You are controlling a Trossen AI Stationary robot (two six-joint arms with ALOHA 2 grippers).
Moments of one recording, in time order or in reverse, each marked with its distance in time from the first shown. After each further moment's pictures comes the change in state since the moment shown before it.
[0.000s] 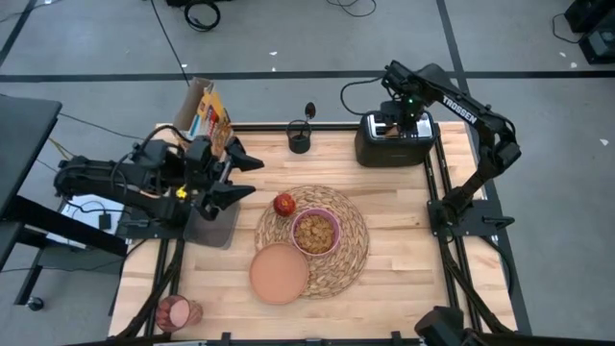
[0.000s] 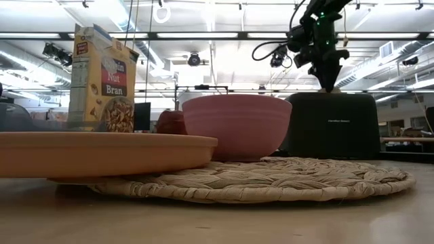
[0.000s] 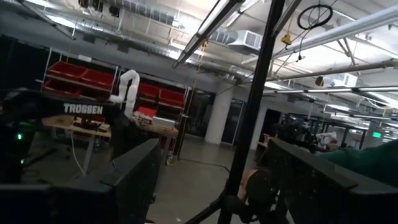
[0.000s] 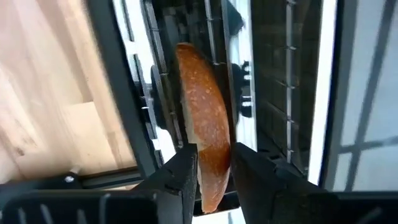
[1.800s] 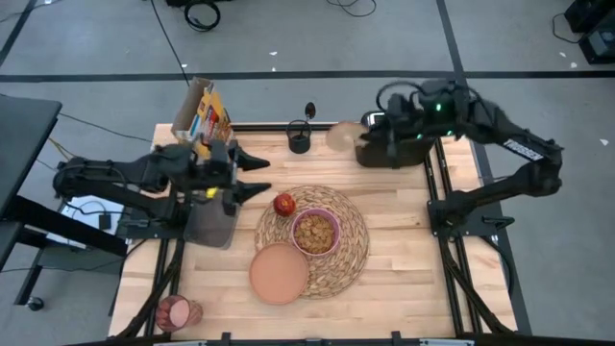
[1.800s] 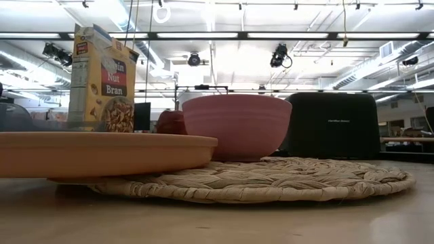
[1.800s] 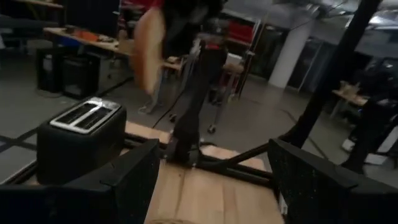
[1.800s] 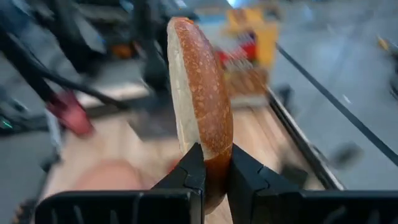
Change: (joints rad) left arm 0.020 -0.009 -0.001 -0.376 -0.189 -0.010; right arm 0.640 -0.418 -0.014 0.680 -0.221 0.820
